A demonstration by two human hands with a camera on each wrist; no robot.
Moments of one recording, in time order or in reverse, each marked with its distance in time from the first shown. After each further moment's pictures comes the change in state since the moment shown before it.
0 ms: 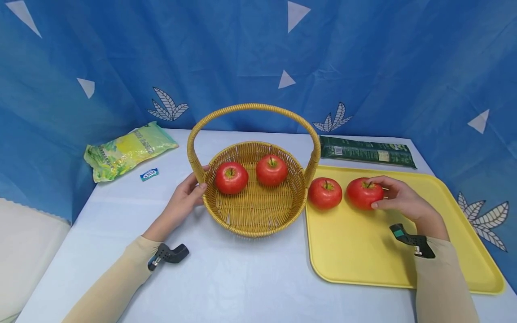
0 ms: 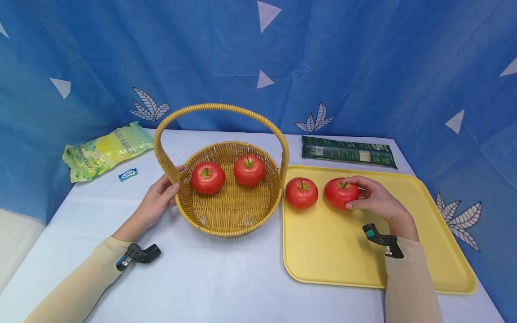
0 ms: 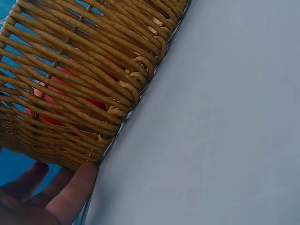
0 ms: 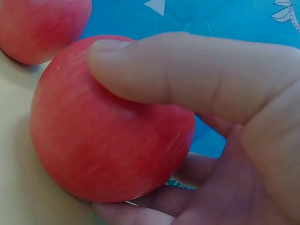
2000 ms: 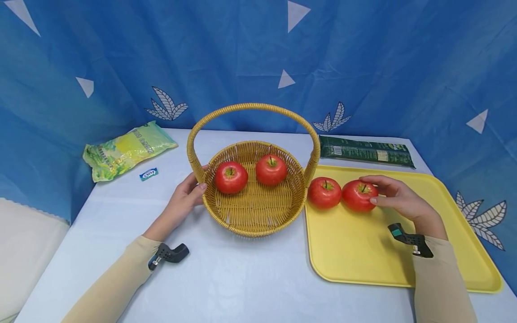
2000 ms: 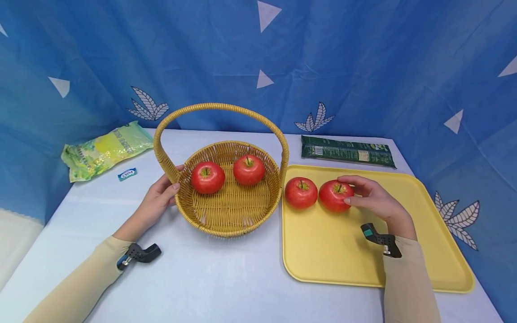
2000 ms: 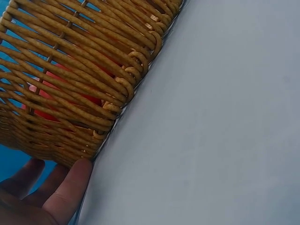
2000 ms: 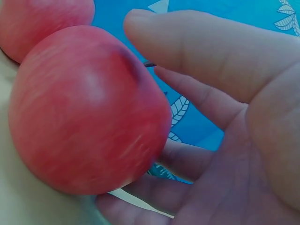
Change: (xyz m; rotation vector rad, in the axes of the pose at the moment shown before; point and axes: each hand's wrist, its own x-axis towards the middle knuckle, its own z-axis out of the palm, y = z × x) left_hand 0.001 -0.003 0.001 -0.015 0.008 -0.006; right_hand 0.000 -0.006 0.001 -0.027 -0.052 -0.080
